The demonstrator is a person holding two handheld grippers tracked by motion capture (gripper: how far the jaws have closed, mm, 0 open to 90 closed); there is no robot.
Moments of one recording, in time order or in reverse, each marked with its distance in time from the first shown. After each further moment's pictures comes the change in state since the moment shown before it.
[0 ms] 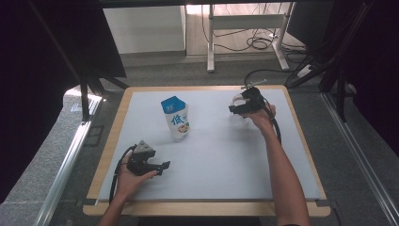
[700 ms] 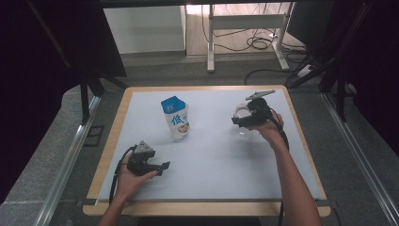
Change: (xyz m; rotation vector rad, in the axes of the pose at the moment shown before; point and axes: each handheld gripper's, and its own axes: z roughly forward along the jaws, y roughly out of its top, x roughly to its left) left arm 0.000 -0.002 0.002 0.012 0.021 0.007; right arm 0.024 -0.030 -0.048 -0.008 0.085 -0.066
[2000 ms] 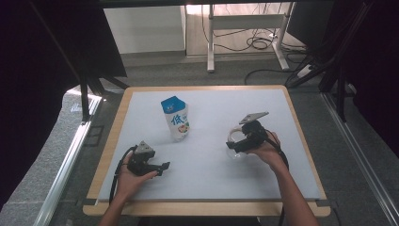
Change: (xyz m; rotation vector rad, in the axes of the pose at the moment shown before) left arm 0.001 -0.001 0.002 0.007 0.004 0.004; right arm 0.051 -0.044 -0.009 0.059 0.118 -0.092
